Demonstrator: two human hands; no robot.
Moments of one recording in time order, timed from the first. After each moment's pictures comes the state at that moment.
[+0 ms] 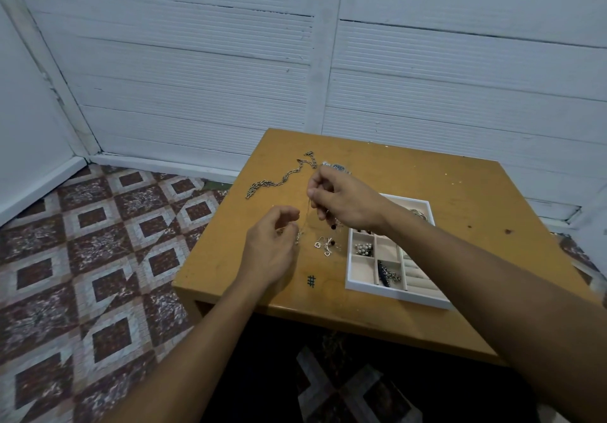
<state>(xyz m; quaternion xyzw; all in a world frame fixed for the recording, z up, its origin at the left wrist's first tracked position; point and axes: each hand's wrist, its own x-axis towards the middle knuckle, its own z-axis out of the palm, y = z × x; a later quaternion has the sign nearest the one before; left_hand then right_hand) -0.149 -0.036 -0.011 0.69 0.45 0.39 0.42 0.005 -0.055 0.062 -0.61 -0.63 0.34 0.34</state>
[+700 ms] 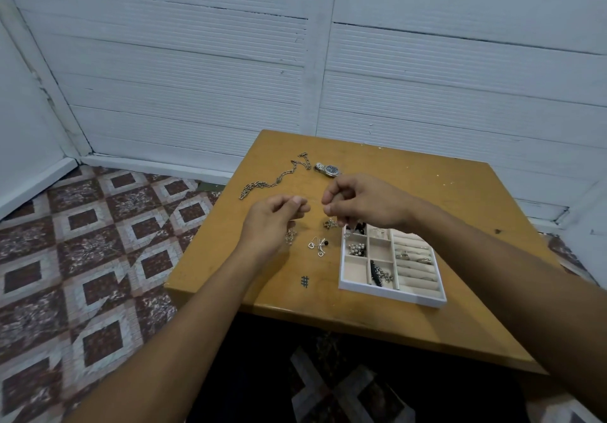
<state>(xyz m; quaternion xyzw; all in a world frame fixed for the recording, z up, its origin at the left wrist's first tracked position) -0.134 -0.024 0.011 0.59 0.39 0.40 0.58 0.036 -0.079 0.081 -0.64 -0.61 0.38 0.27</state>
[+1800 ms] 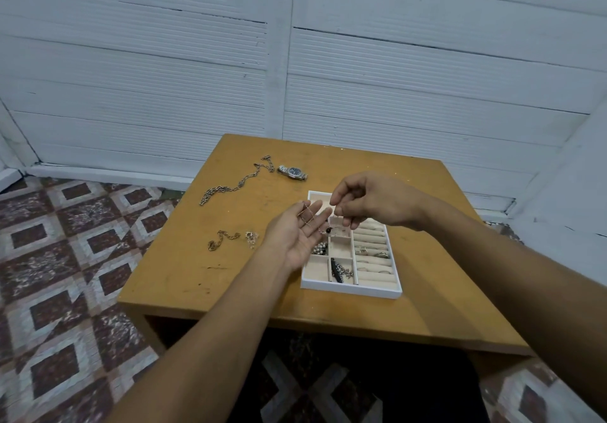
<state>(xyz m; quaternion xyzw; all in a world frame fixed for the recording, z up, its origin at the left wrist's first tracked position) -0.043 -0.045 0.007 0.24 0.33 0.32 0.86 0.085 -0.126 0.100 -0.69 -0.57 0.36 0.28</state>
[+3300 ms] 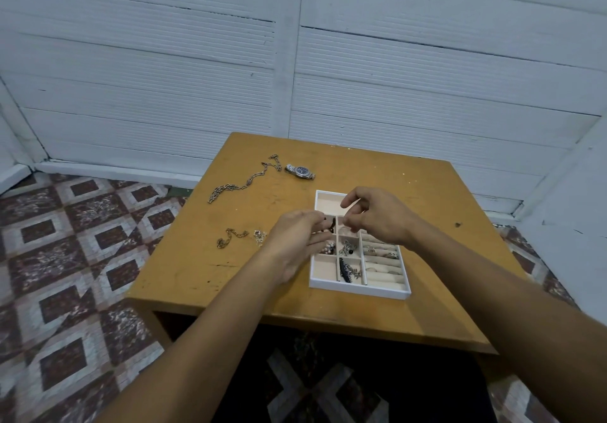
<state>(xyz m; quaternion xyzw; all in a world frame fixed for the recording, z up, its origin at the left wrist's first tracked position) -0.073 -0.064 0.024 0.45 0.38 0.26 0.76 0.087 -0.118 0.056 -0.76 -0.53 0.24 0.27</state>
